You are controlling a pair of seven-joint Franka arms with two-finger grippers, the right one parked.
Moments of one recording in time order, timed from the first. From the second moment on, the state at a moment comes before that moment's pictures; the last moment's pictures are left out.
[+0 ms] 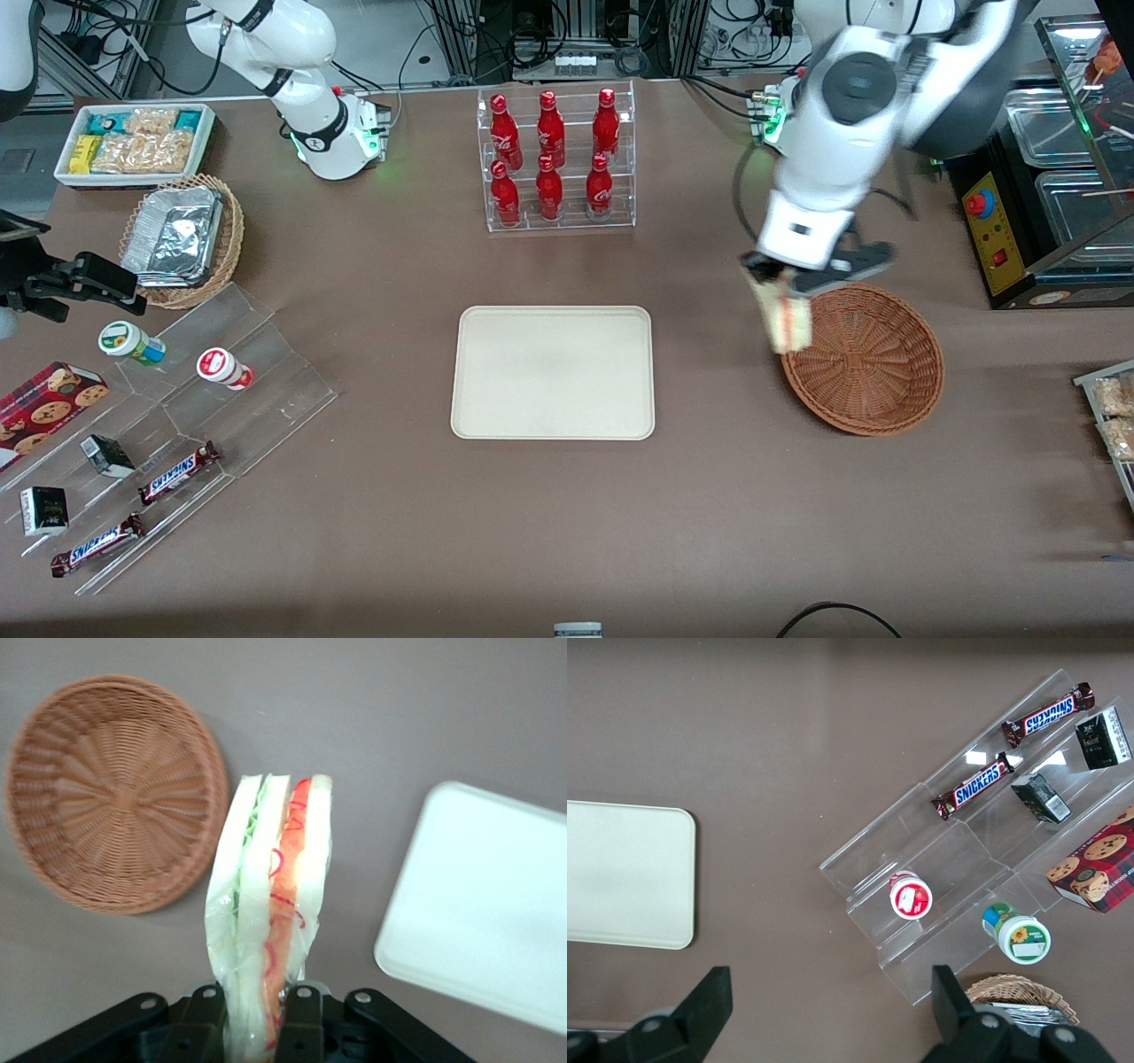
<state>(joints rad) -0.54 -0.02 0.00 -1.96 0.11 1.94 -0.83</state>
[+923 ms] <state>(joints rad) -0.79 0.44 0.00 -1.82 0.12 2.32 -0.99</state>
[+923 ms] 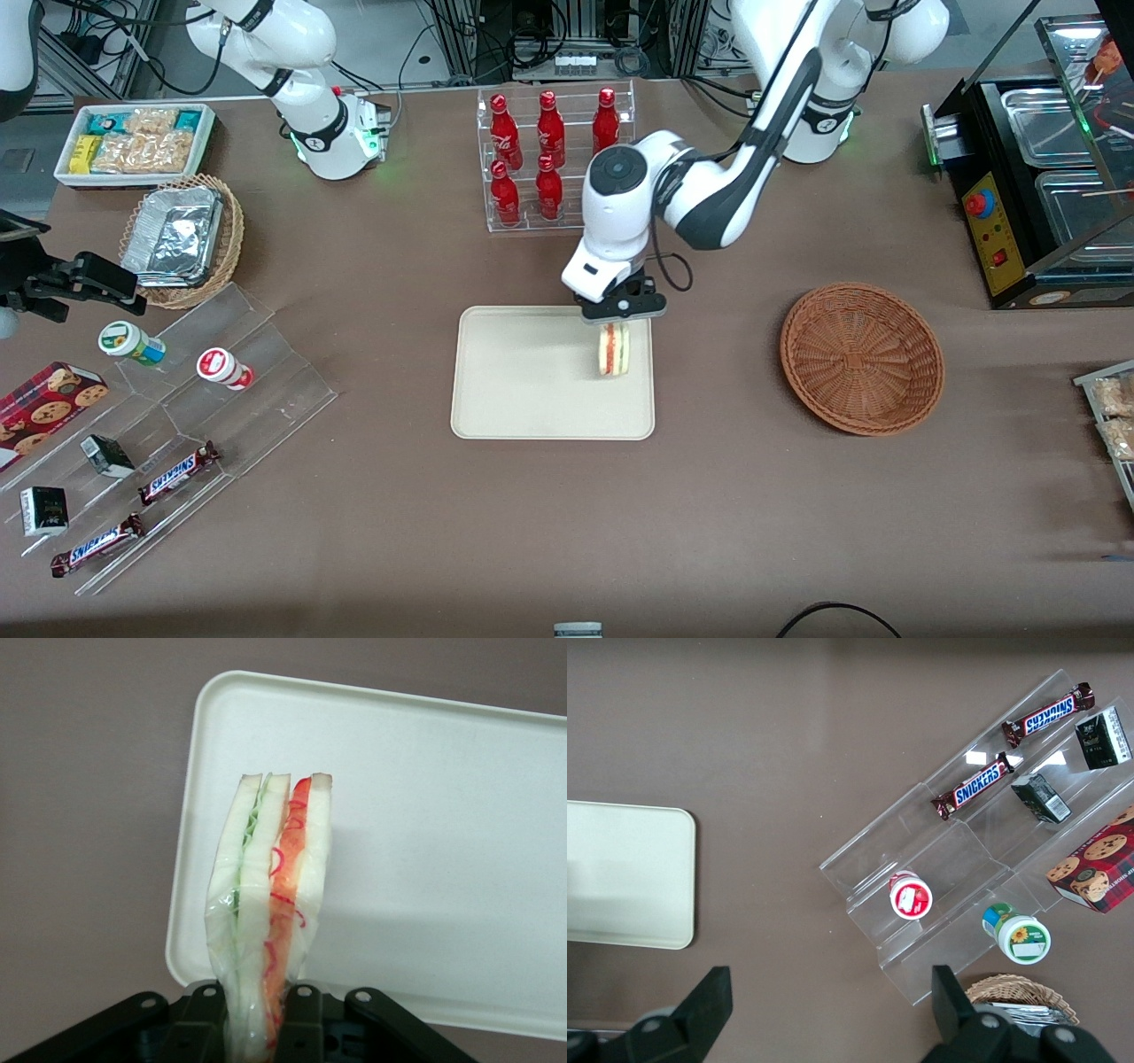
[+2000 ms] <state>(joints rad) -0.79 0.65 0.02 -1.72 0.24 2.49 -1.10</state>
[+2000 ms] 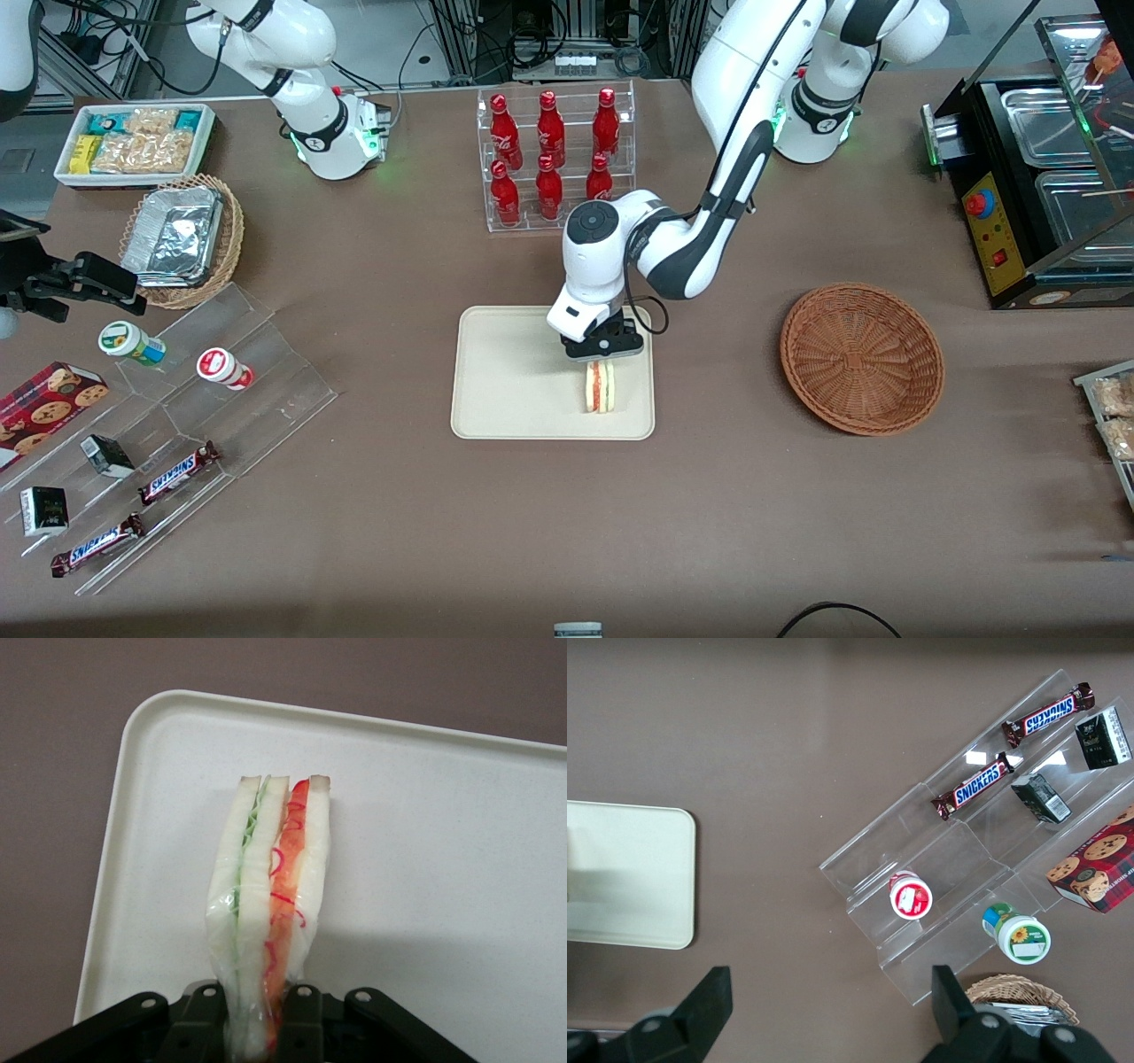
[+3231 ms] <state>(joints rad) -0.70 0.25 0.04 -1.66 0.23 2.02 -1.14</state>
